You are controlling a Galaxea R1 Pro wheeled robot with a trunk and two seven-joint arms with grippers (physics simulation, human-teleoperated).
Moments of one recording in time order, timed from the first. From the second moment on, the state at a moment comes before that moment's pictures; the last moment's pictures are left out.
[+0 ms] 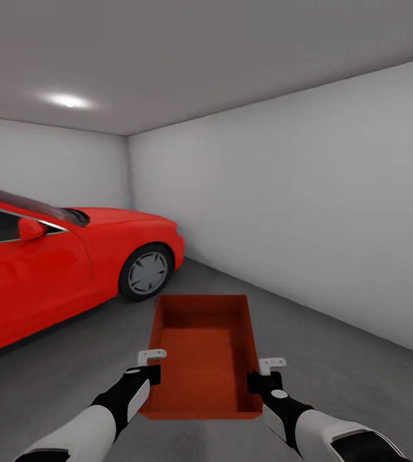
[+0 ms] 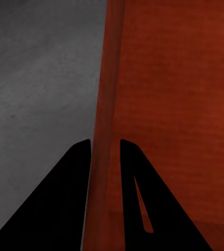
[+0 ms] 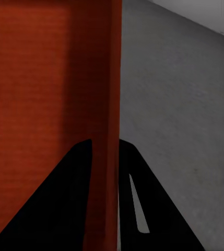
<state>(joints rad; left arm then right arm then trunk) -0.69 -0.11 0.02 -0.27 0.05 0.17 0.20 -0.74 0.12 0.15 0.02 -0.08 -0.24 -0.14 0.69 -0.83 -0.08</state>
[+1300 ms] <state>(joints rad) -0.69 -0.11 0.02 -0.27 0.05 0.17 0.20 -0.74 0.12 0.15 0.02 -0.08 -0.24 -0.14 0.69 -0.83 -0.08</state>
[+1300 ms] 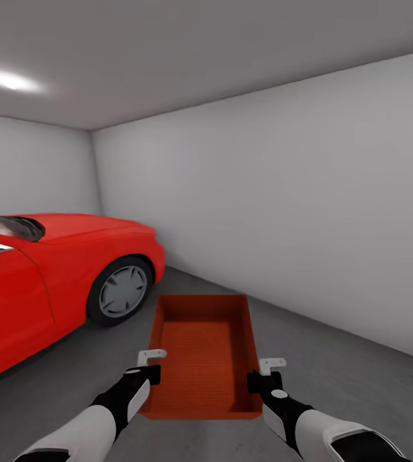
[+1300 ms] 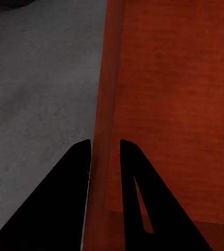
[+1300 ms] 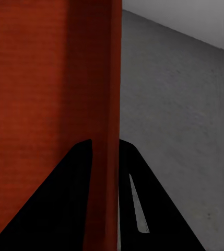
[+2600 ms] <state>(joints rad) -0.69 -0.11 0.02 -0.27 0.05 0.17 0.20 -0.74 0.12 0.15 0.02 -0.08 -0.24 -0.14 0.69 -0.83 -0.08</state>
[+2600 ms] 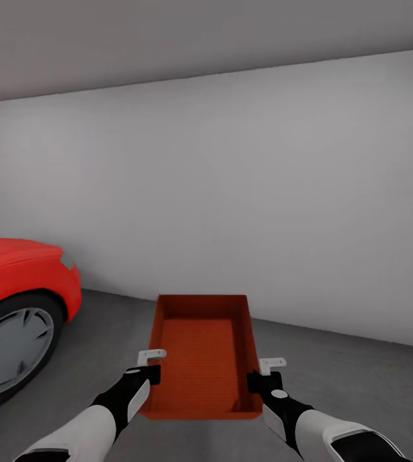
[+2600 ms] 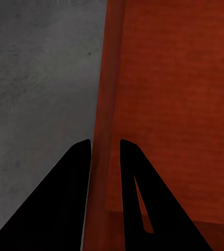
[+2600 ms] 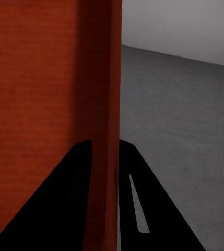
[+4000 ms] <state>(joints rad) -0.69 -0.11 0.02 -0.27 0.05 0.17 0.20 -0.74 0.12 0.15 0.02 -0.08 -0.24 -0.14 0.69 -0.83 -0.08</state>
